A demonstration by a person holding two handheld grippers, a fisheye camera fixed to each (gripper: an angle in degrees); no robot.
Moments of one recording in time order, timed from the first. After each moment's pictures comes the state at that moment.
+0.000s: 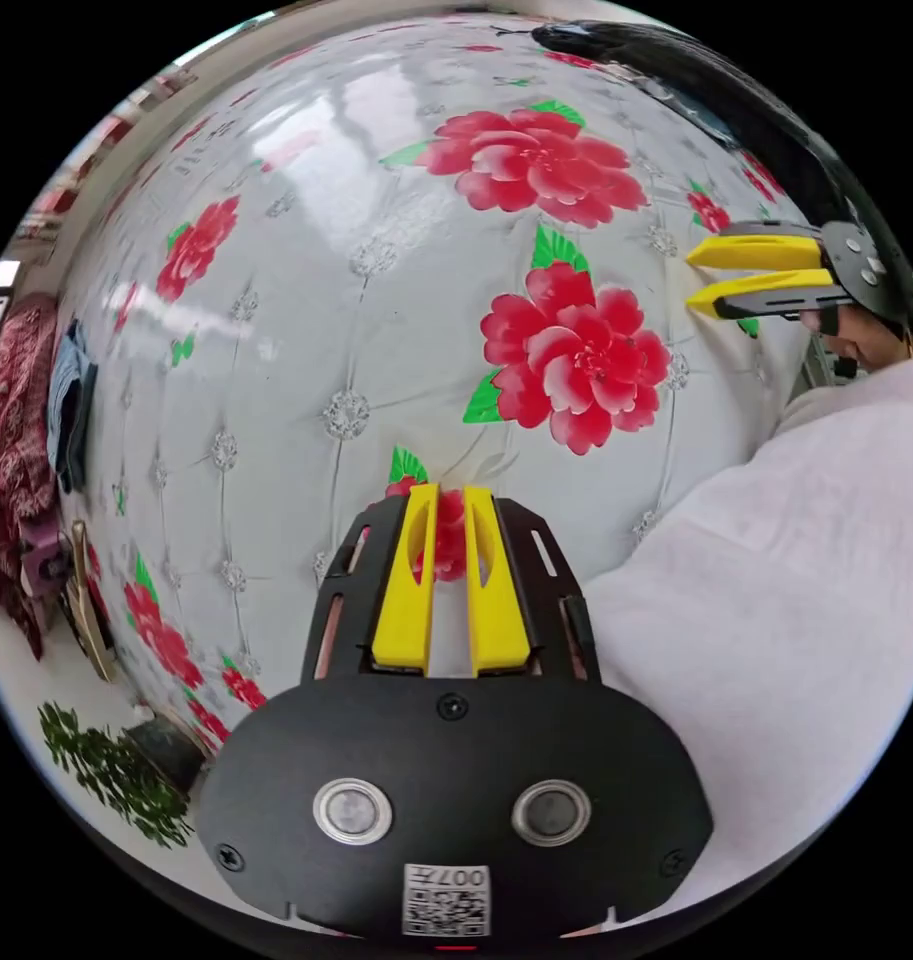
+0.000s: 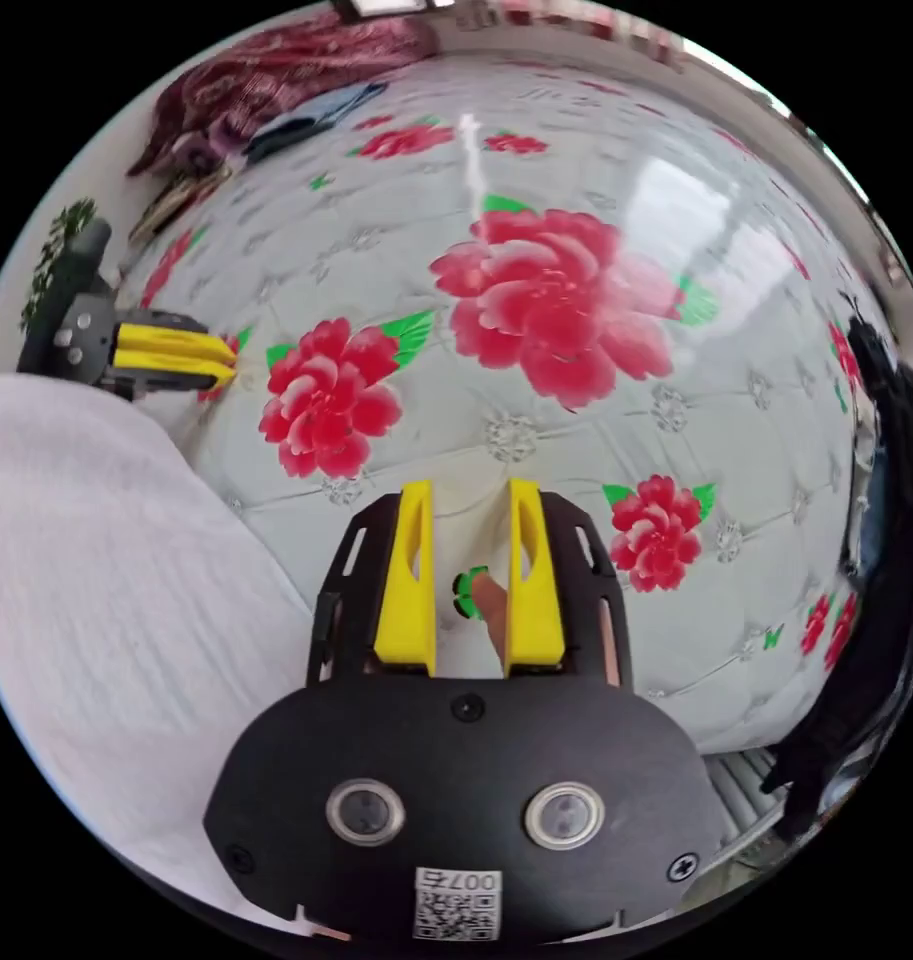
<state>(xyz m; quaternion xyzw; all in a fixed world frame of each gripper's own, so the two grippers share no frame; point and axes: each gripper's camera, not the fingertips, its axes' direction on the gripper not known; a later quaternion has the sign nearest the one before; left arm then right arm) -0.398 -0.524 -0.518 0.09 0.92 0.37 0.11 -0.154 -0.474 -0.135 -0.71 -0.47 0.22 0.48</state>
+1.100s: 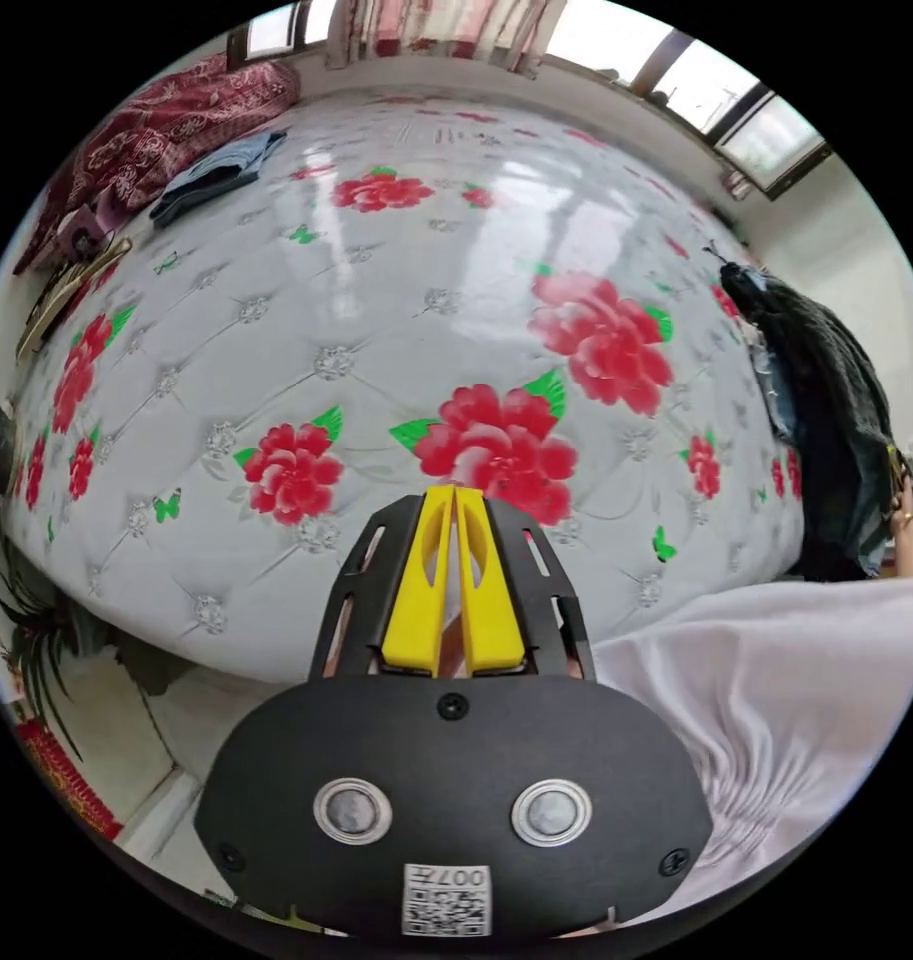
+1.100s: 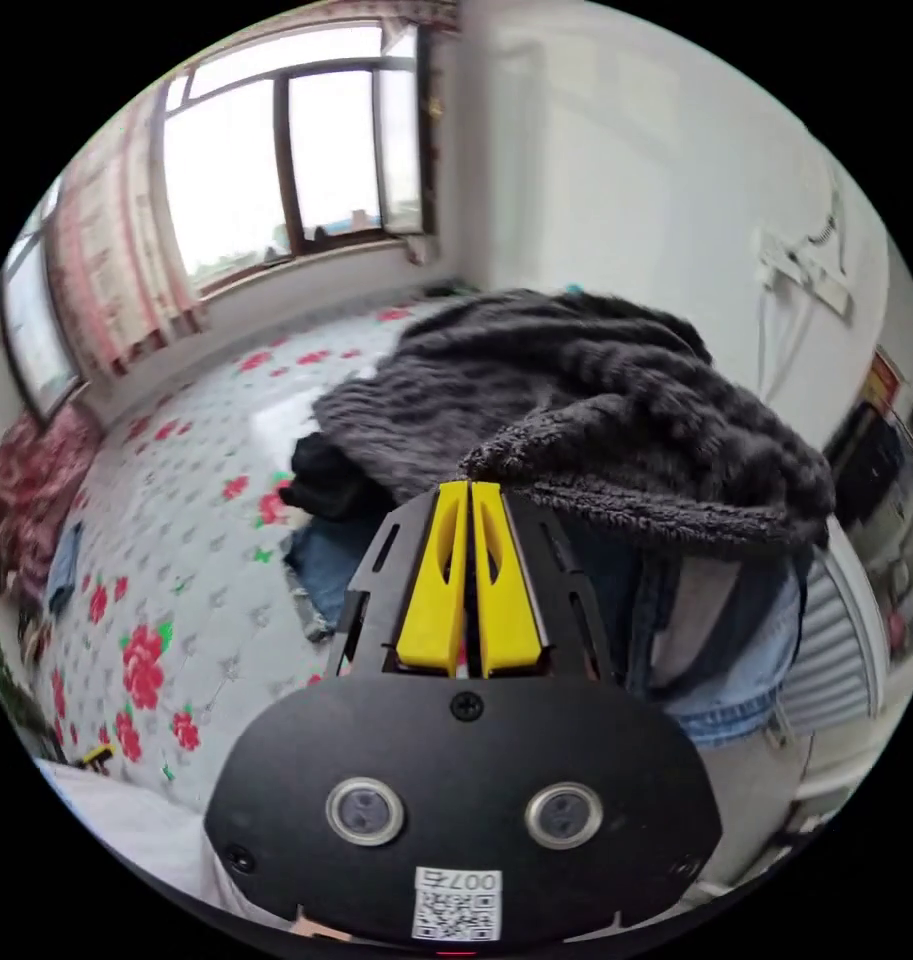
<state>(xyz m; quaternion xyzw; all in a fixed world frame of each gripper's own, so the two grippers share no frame) -0.426 -0.415 -0.487 -0.26 0.94 0.17 0.13 0.470 -0.327 -0.198 -0.66 0.05 0.39 0.64</state>
